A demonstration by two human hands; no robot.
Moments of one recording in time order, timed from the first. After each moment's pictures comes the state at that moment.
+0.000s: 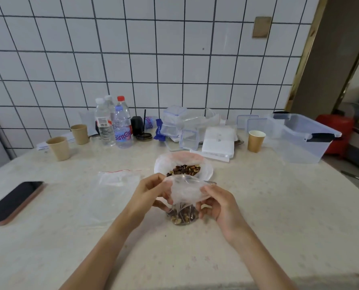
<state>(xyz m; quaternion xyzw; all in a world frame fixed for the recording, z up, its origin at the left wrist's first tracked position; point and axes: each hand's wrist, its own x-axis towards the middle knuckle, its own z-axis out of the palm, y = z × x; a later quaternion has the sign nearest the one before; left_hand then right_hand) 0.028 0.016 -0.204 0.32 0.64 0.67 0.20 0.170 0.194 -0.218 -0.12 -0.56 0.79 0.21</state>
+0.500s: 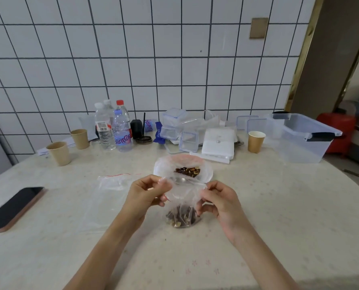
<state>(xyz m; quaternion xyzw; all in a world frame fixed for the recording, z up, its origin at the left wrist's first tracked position) 0.033 0.016 -0.193 0.23 0.60 0.74 0.20 0.172 0.198 -0.208 -0.08 -0.58 0.77 0.24</state>
